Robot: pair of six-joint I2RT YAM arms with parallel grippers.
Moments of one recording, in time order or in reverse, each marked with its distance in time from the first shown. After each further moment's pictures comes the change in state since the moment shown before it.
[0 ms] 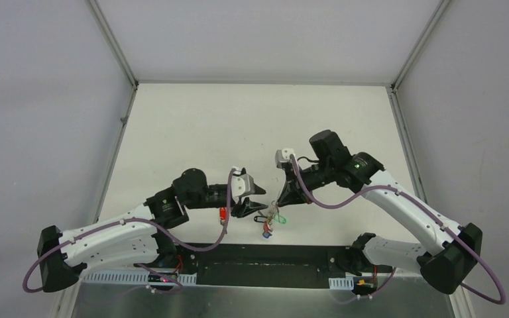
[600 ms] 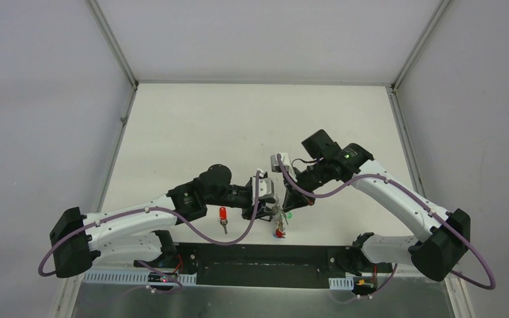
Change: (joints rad) left arm -0.011 0.253 0.058 -0.016 0.083 0.013; right arm 0.000 0.132 0.101 -0.289 0.066 -0.128
